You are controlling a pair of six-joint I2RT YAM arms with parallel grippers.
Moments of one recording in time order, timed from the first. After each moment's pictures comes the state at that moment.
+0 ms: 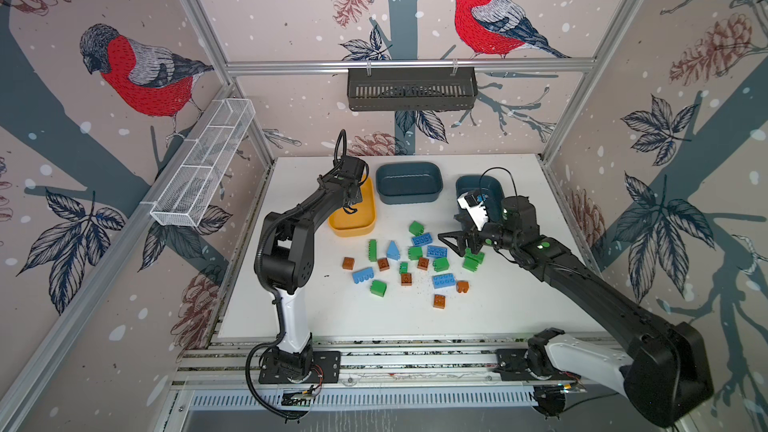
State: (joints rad) left arm -0.29 1.99 1.54 -0.59 -0.39 -0.43; right arm 0.42 1.13 0.77 -0.14 -0.61 -0.05
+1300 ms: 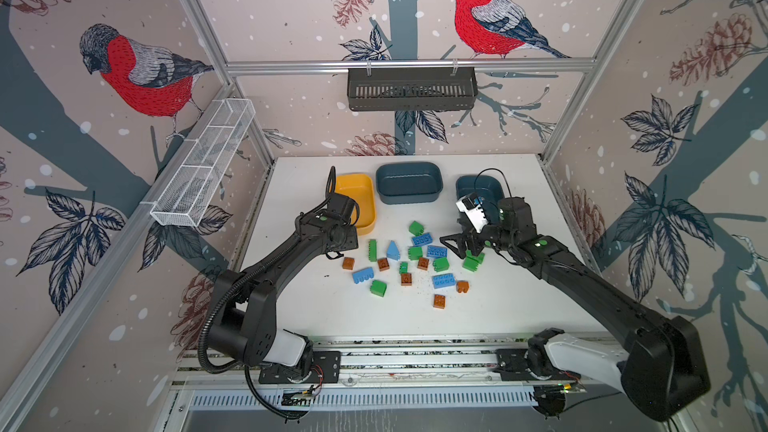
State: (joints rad) left arm -0.35 1.45 0.96 -0.72 -0.14 -0.49; right arm 0.41 1.16 0.77 -0.21 -0.55 -0.10
